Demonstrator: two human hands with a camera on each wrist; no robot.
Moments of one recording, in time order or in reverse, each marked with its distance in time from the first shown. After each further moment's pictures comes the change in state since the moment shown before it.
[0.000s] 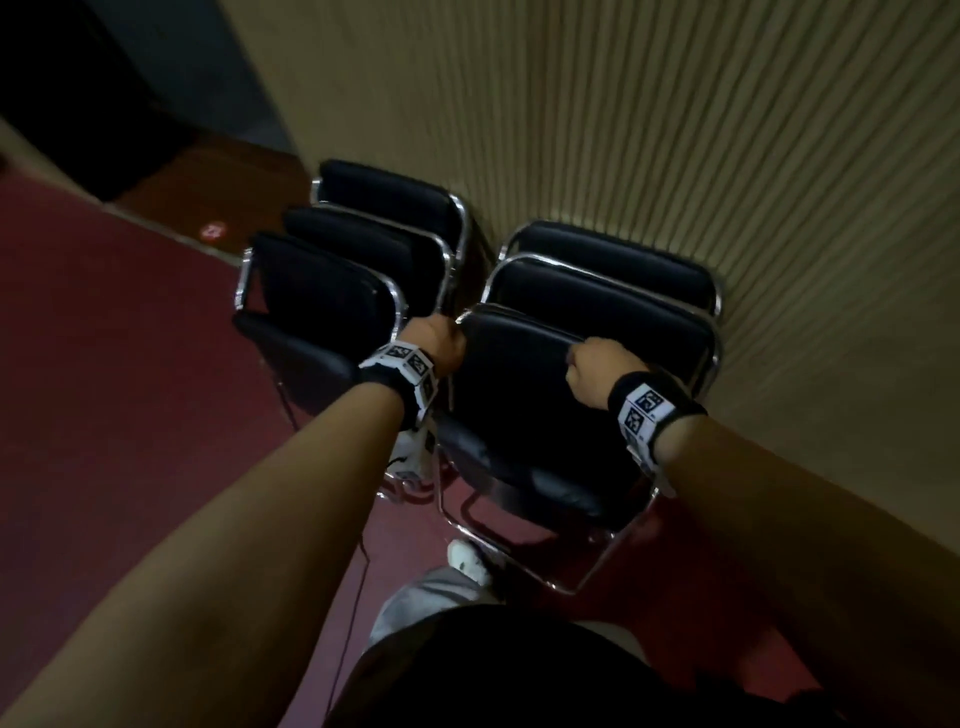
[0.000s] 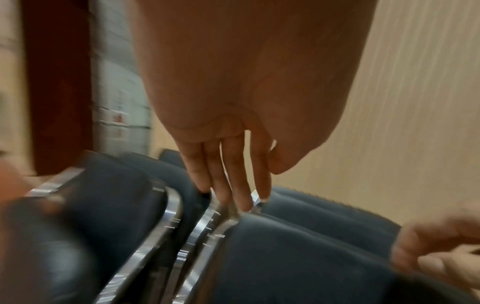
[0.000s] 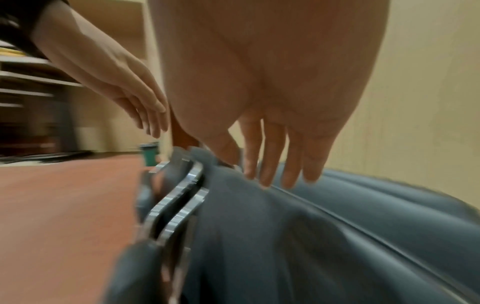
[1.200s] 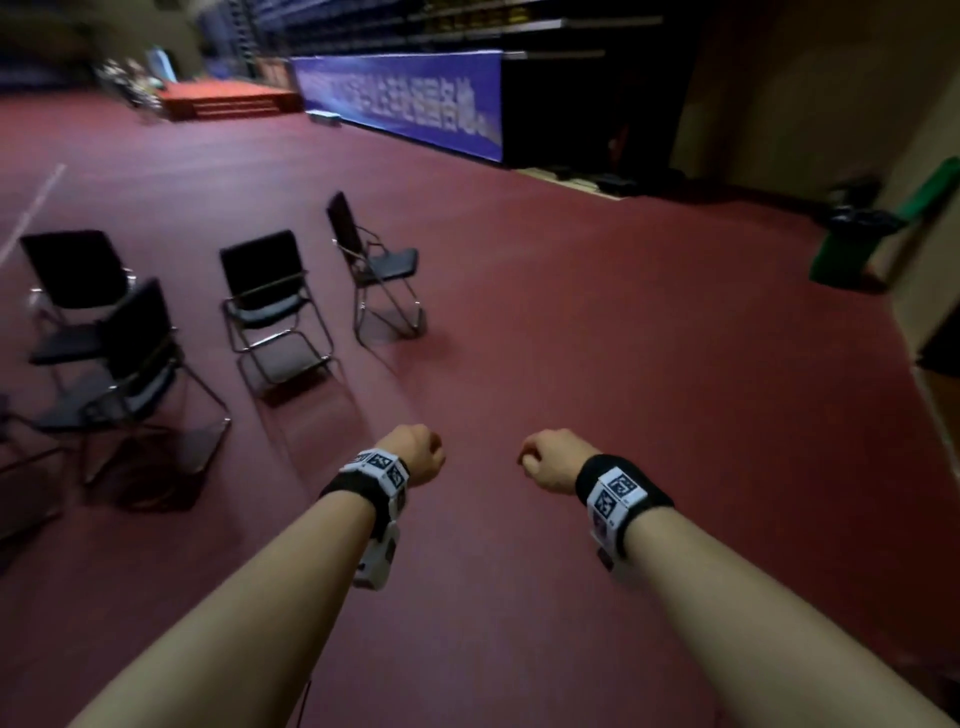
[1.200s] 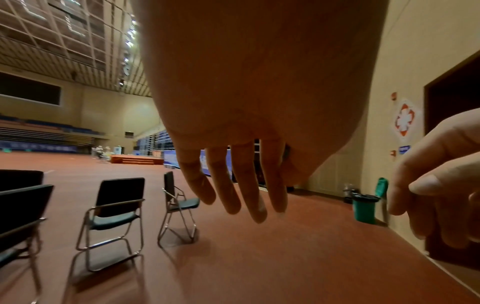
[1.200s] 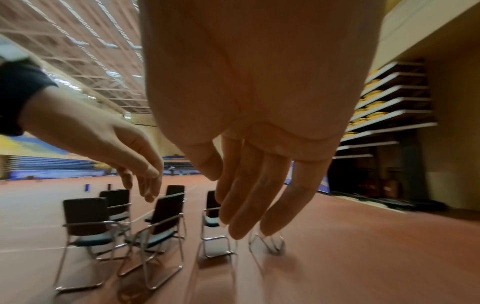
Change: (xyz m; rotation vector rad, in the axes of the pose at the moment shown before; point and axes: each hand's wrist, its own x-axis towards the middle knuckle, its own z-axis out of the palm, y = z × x) left_hand -0.923 -0.470 0.173 -0.421 0.400 -1.405; right_hand -0.561 -0.787 0.240 -0.495 -0.343 -1.633
